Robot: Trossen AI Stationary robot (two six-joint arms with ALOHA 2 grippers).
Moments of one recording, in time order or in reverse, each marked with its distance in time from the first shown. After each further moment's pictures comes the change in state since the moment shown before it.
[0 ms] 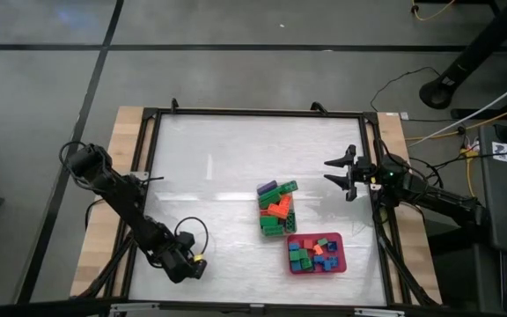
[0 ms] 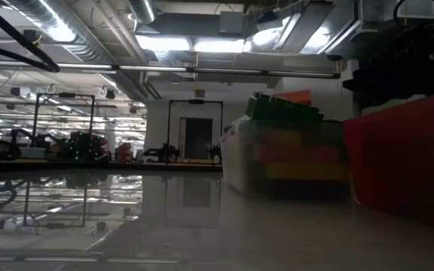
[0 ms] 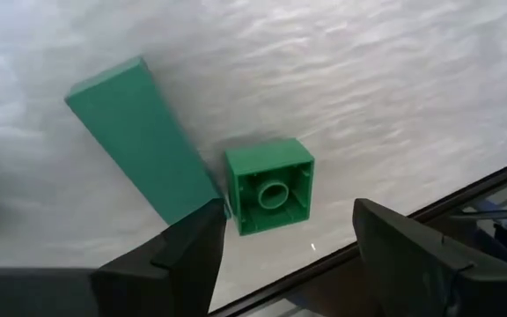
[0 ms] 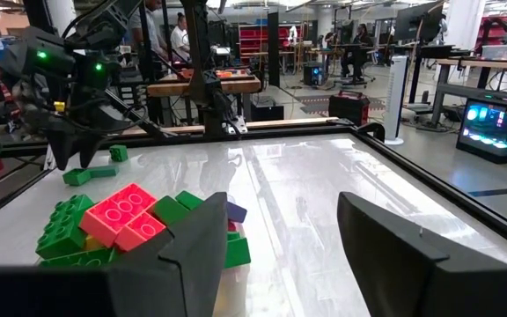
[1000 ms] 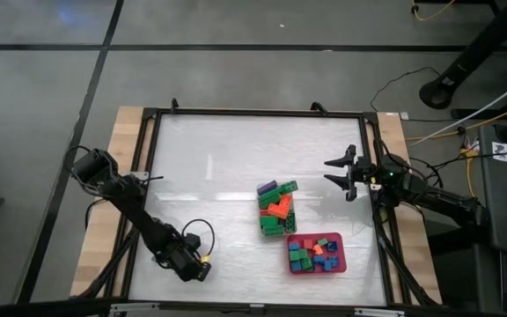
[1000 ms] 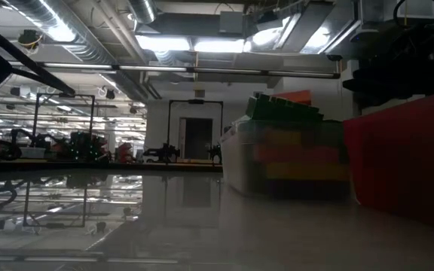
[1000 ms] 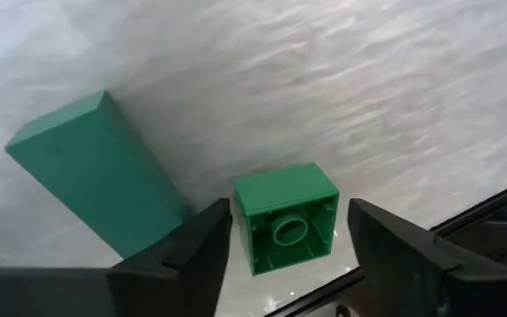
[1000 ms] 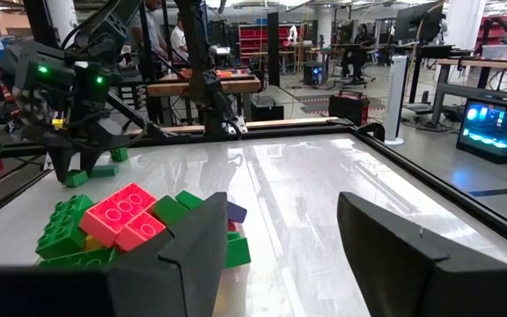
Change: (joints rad) left arm 0.046 0.077 0.000 0.056 0.079 0.114; right arm 0.000 0.000 0.000 0.000 0.000 0.000
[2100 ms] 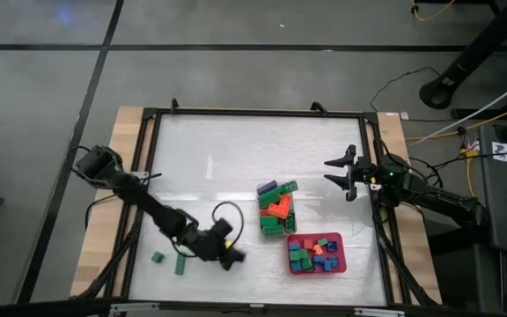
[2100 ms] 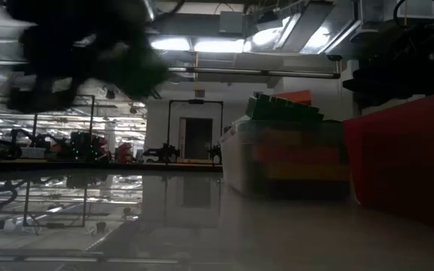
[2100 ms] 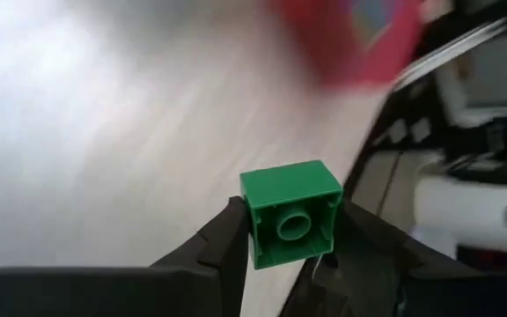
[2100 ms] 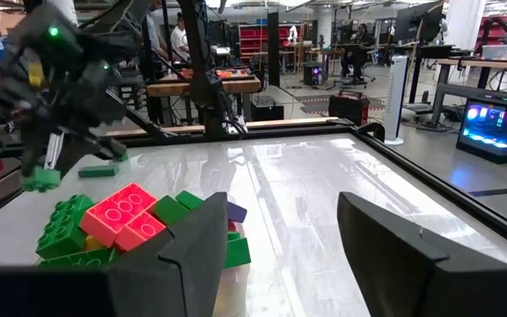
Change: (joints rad) left arm 0.172 -0.001 0.000 0.456 -0.342 0.493; right arm 0.000 0.000 0.000 0.000 0.000 0.000
